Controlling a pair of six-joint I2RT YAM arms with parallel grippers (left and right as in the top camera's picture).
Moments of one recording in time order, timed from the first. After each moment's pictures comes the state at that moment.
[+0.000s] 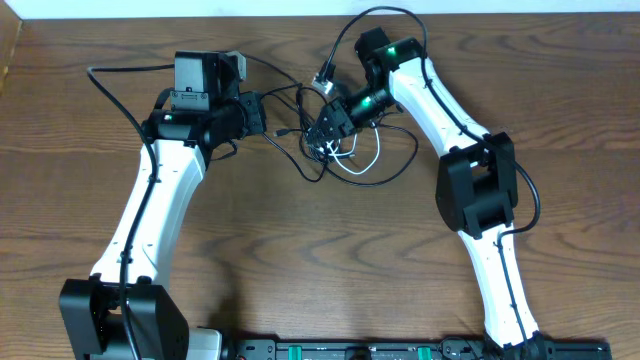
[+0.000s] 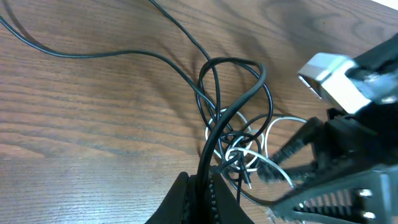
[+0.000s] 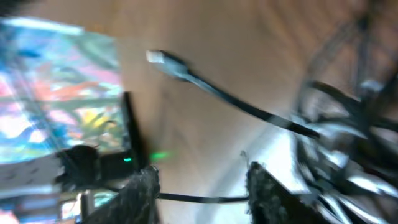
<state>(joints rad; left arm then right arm) -0.09 1.58 1.29 -0.62 0.28 -0.28 0.41 2.52 2.27 -1.28 -1.08 -0.28</state>
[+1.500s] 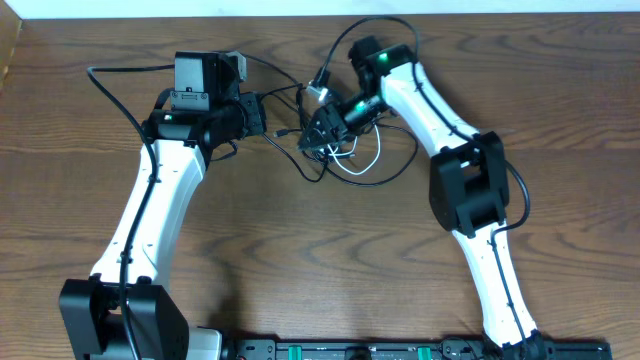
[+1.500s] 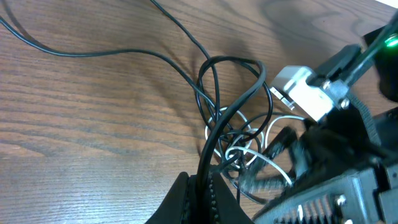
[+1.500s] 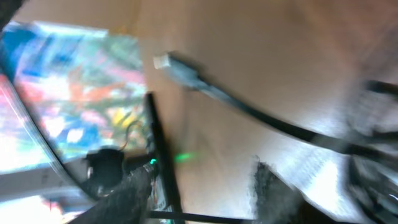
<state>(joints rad) -0.09 1.58 1.29 -0.63 0.28 -0.28 0.43 2.56 2.27 -1.28 -1.12 -0.19</state>
